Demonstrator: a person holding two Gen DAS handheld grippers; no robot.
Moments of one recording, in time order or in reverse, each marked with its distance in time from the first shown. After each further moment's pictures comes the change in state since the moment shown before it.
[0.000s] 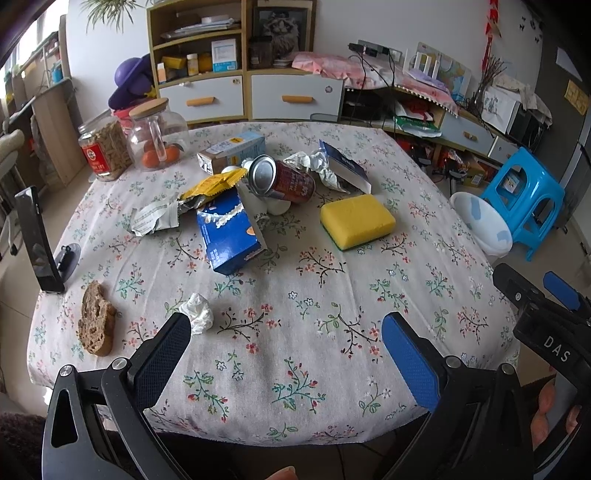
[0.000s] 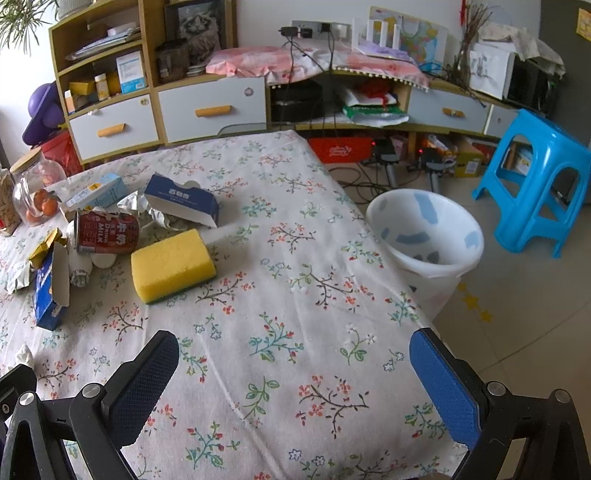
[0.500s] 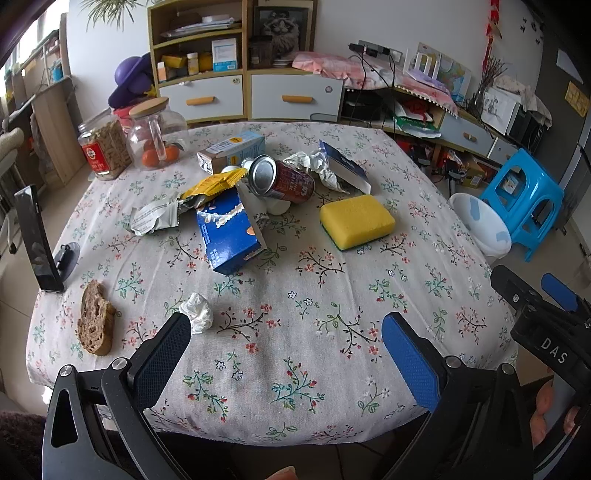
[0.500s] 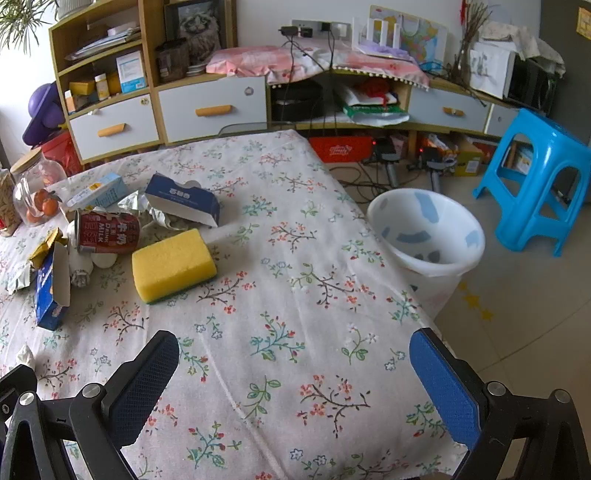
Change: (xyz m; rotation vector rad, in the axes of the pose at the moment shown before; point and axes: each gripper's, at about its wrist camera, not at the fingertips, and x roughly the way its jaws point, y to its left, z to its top) left arm 0.000 0.000 0.000 -0.001 0.001 -0.001; right arm 0.000 0.000 0.000 0.000 0.002 0.002
